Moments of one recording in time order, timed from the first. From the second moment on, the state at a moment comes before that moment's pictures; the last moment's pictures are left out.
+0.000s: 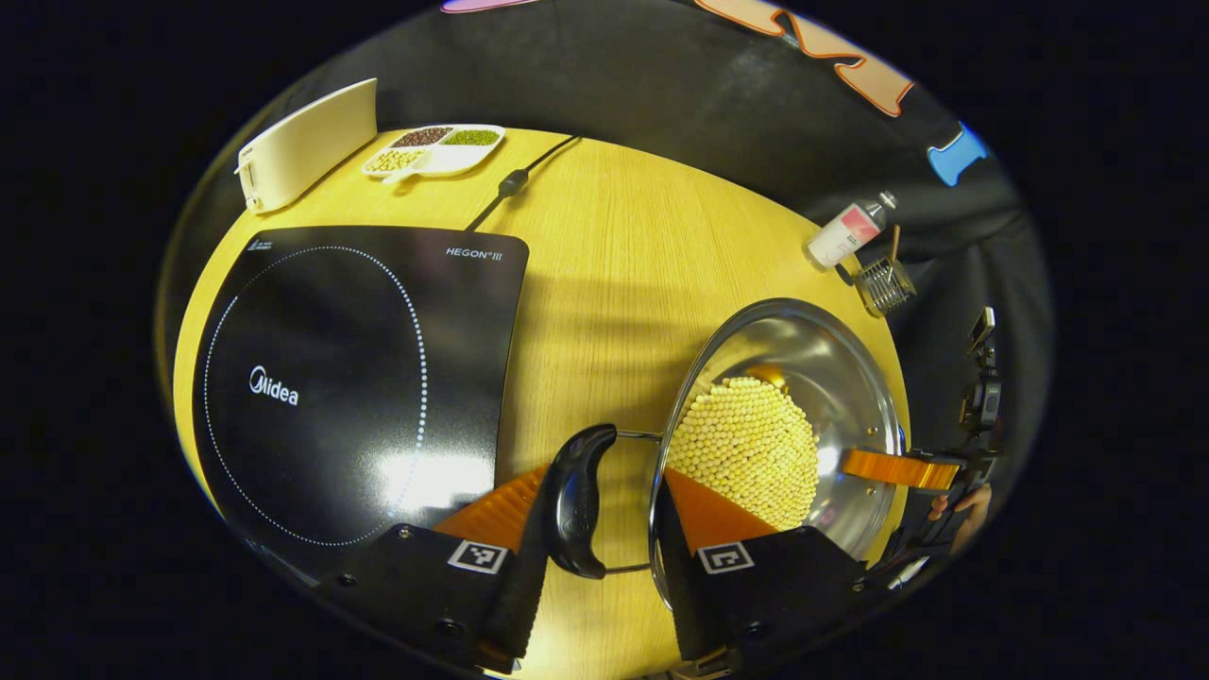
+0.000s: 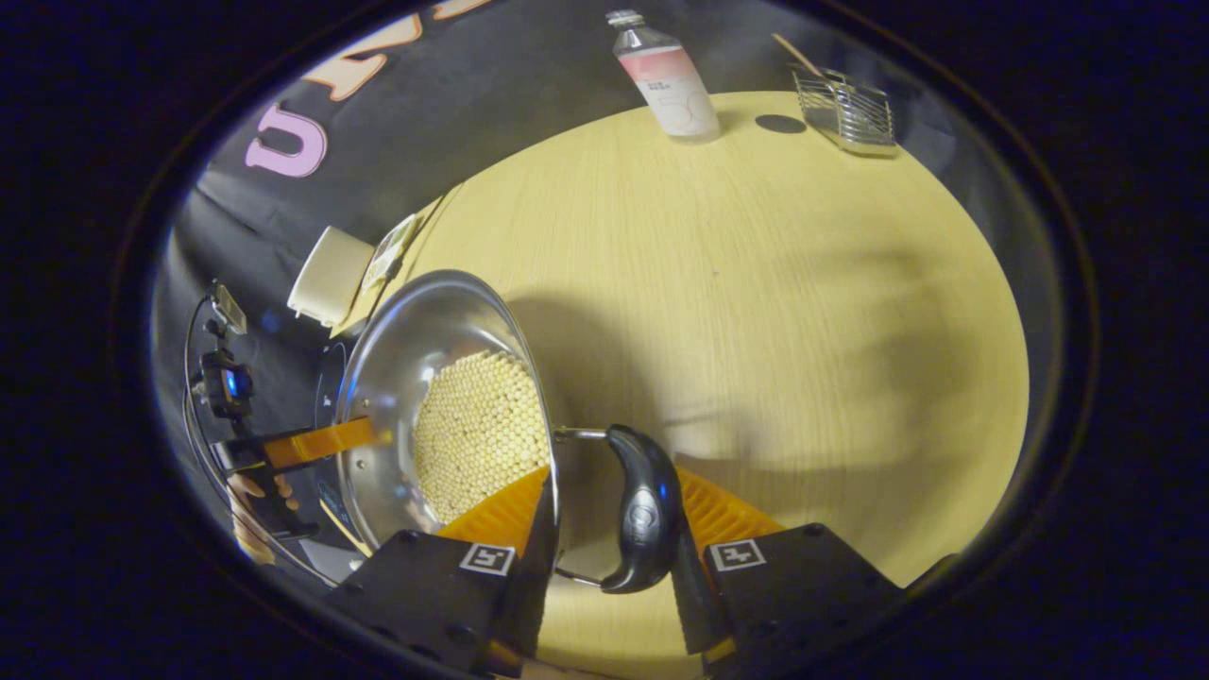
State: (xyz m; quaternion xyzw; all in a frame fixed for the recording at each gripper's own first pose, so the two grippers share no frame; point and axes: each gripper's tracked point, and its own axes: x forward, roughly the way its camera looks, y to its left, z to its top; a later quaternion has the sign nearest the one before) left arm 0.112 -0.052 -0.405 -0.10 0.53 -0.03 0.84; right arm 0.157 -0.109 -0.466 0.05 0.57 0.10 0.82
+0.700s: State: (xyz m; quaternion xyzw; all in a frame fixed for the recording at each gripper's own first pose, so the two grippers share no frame) left arm 0.056 -0.073 -0.359 -0.08 0.52 -0.04 0.85; right arm 0.090 -0.127 -0.422 0.04 0.56 0.06 0.82
